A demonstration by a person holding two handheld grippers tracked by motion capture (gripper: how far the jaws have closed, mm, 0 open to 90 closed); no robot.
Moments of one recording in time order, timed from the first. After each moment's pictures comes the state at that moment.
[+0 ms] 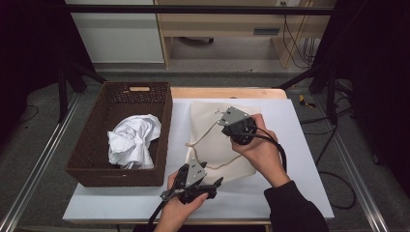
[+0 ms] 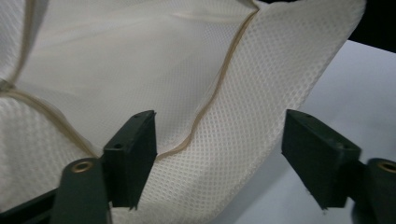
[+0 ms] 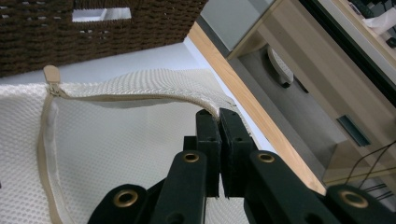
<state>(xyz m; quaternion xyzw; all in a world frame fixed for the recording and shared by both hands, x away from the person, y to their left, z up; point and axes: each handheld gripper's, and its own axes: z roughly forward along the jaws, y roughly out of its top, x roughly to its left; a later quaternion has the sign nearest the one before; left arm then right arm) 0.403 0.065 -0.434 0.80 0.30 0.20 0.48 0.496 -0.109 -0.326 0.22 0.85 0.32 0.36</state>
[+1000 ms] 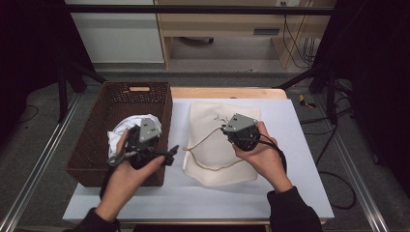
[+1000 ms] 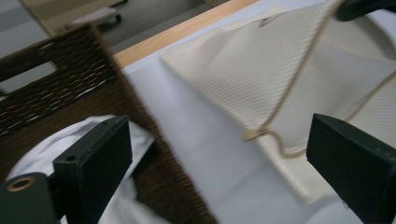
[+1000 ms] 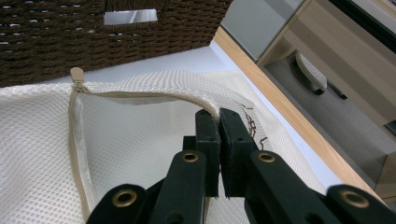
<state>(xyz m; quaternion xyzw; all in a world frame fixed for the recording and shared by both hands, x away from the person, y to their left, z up) 0.448 0.175 -0.318 0.80 0.39 0.27 0.36 0.497 -0.124 -0.353 0.22 0.85 0.37 0.31</state>
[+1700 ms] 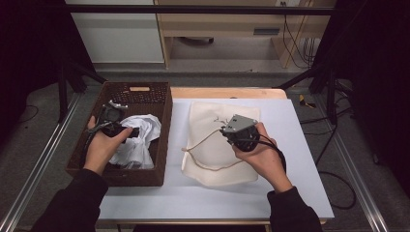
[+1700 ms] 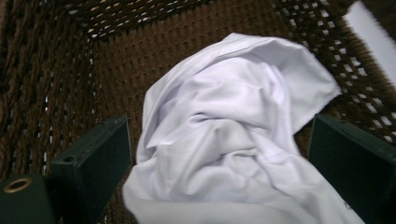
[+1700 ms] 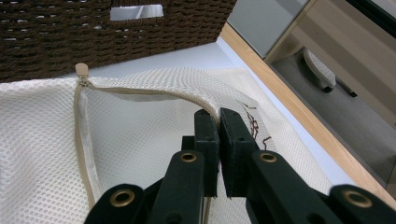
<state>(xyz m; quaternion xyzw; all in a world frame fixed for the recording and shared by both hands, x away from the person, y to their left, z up) 0.550 0.271 -0.366 0.77 0.54 0.26 0.22 0.498 -0.123 -0.357 0.22 0.85 0.37 0.30</state>
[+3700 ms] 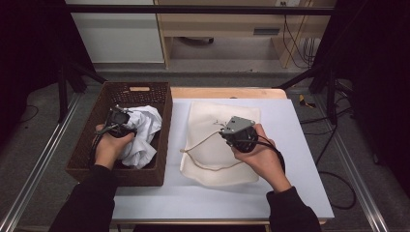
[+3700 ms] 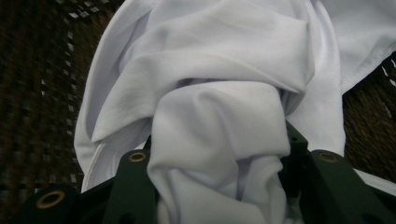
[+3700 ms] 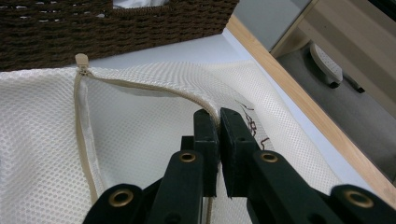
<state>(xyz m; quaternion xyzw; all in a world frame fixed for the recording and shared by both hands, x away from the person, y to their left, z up) 0.572 0.270 -0.400 0.78 0.53 0.27 0.20 0.500 -0.122 -0.365 0.21 0.86 0.36 0.29</state>
